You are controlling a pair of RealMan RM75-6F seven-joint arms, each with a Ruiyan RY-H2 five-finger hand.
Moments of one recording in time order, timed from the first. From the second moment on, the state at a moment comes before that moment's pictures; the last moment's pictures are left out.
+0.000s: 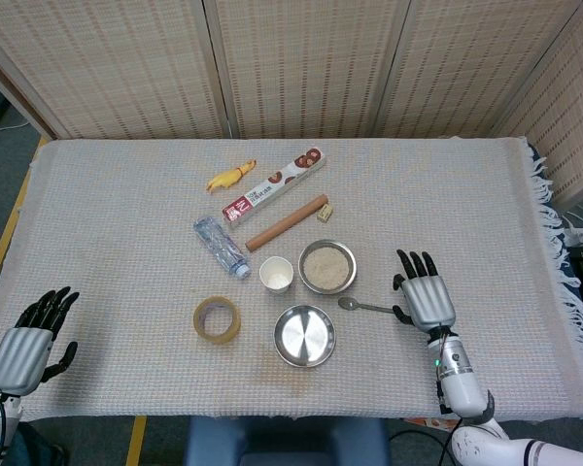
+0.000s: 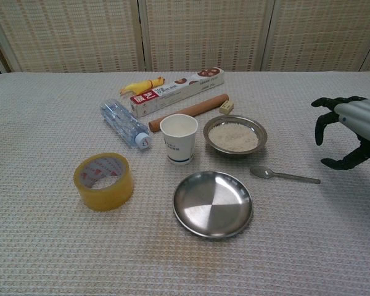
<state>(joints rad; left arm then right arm) -0.15 -1.16 0.00 -1.54 1.56 1.42 0.05 0.43 -1.54 0.19 -1.55 -1.12 1.11 -0.66</state>
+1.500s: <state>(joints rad) -0.16 -1.14 0.02 -1.55 1.57 1.40 0.02 0.54 -1.75 0.14 -1.35 -1.05 1.09 -0.66</state>
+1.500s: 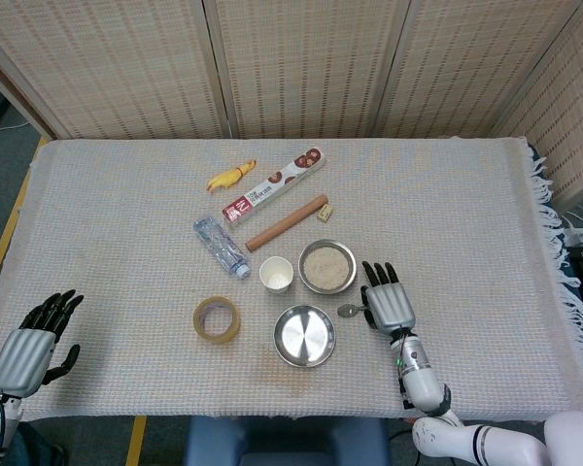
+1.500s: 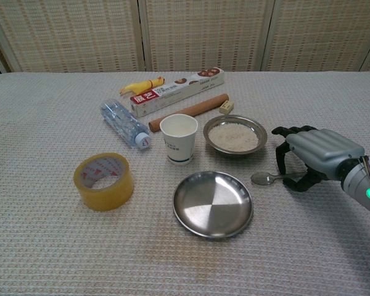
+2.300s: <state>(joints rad) -0.16 -1.14 0.02 -1.55 1.57 1.40 0.02 0.53 -1.79 0.12 -1.29 -1.11 1.14 -0.65</state>
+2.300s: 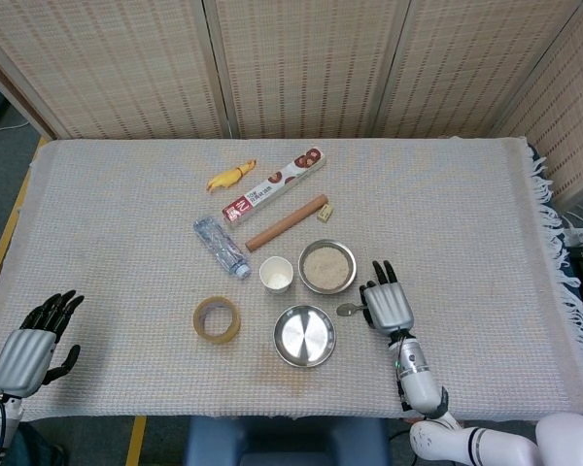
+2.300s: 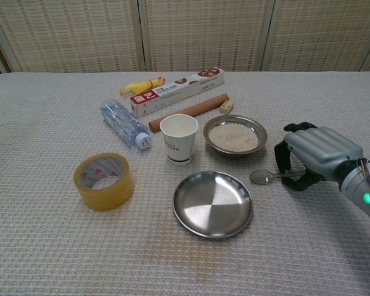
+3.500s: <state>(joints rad) -0.16 -1.14 0.03 -1.56 1.57 1.39 0.03 0.52 -1.80 0.13 -1.28 -1.14 1.17 -0.67</state>
